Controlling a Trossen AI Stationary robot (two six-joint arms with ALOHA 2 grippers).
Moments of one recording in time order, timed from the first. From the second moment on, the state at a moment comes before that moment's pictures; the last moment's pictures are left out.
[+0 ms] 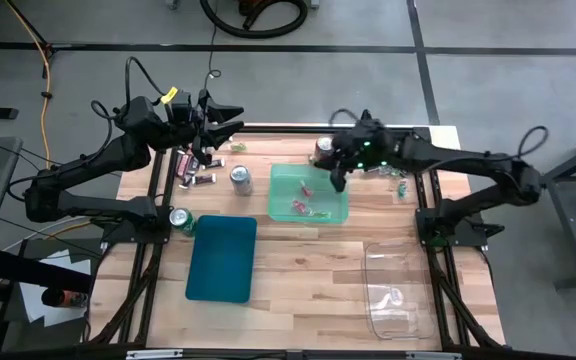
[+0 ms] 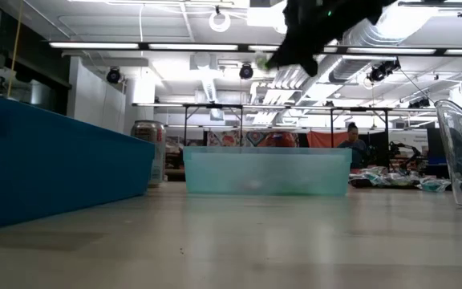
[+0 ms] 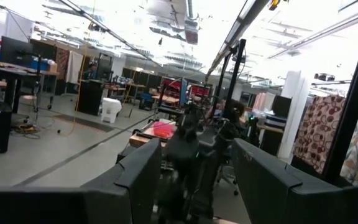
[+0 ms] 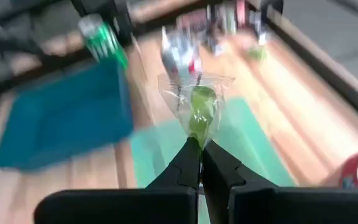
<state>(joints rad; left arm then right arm) 0.41 0.97 1.03 0.21 0.25 -0.28 -0.33 1.33 1.05 -0.29 -0.17 0.17</state>
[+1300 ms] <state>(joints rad) 0.41 0.97 1.03 0.18 0.25 -0.28 -0.25 1.74 1.06 -0.53 -0.08 0.16</state>
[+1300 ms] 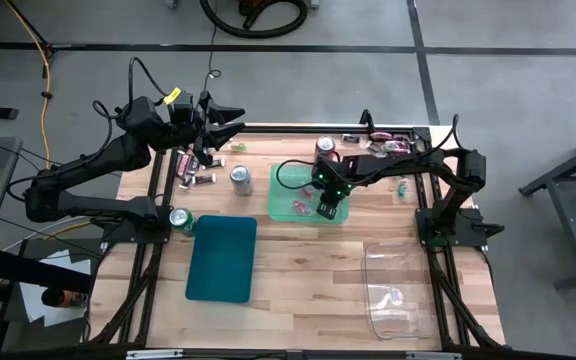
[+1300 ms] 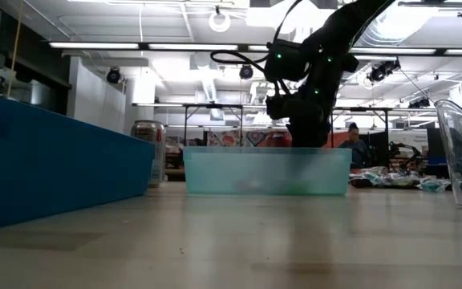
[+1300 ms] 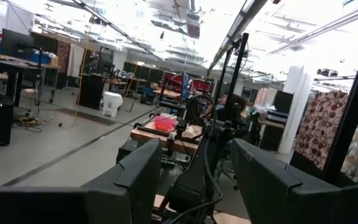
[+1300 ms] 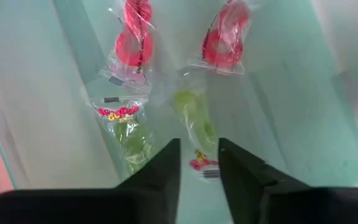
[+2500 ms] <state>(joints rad) 0.41 0.97 1.03 0.17 0.20 -0.20 -0.38 1.14 1.14 -0.37 -0.08 0.20</state>
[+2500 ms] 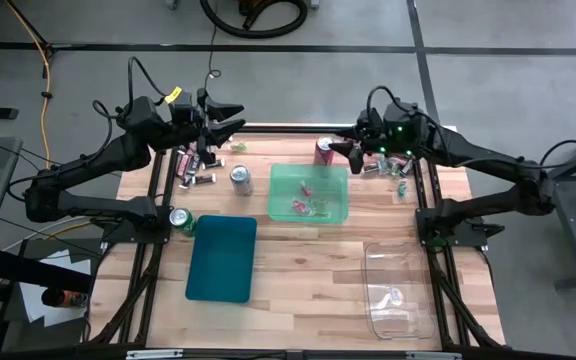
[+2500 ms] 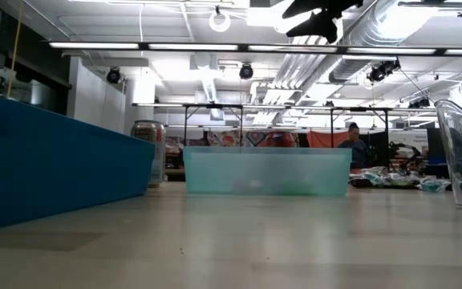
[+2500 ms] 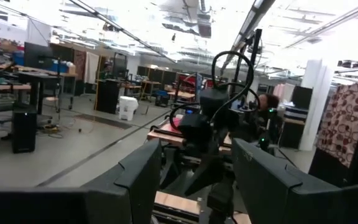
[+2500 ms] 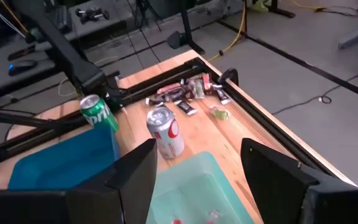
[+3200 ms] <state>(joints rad) 0.92 1.45 1.36 -0.73 -0.10 -0.34 -0.39 1.14 1.14 -0.38 -0.07 0.24</state>
